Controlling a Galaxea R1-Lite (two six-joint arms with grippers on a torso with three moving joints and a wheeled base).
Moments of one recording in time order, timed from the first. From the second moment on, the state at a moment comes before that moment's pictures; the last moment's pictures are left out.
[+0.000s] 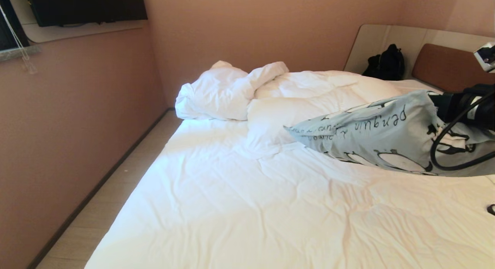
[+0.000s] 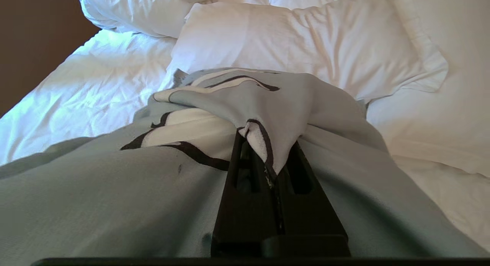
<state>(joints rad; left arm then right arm) 0.00 0.00 0.00 0.00 0.00 0.00 -0.12 1.50 -1.04 -0.37 0.33 -0.05</state>
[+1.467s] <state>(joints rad) 0.00 0.00 0.00 0.00 0.00 0.00 -0.12 1.50 -1.04 -0.37 0.33 -0.05</state>
